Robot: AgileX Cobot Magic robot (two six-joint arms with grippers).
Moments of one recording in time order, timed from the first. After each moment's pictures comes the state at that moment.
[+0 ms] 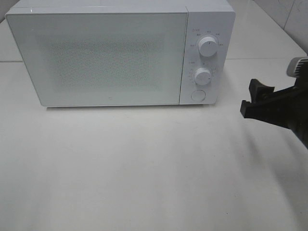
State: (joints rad) left arm 0.10 -0.01 -0.52 -0.22 1.09 0.16; right arm 0.59 1.49 -0.21 0.71 -1.17 -0.29
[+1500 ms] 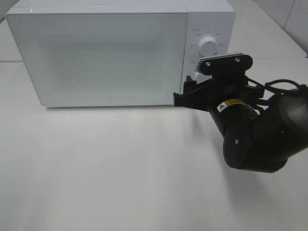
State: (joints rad) left arm 0.10 -0.01 -0.52 -0.22 1.09 0.16; right arm 0.65 1.98 -0.65 0.70 -1.21 -0.28
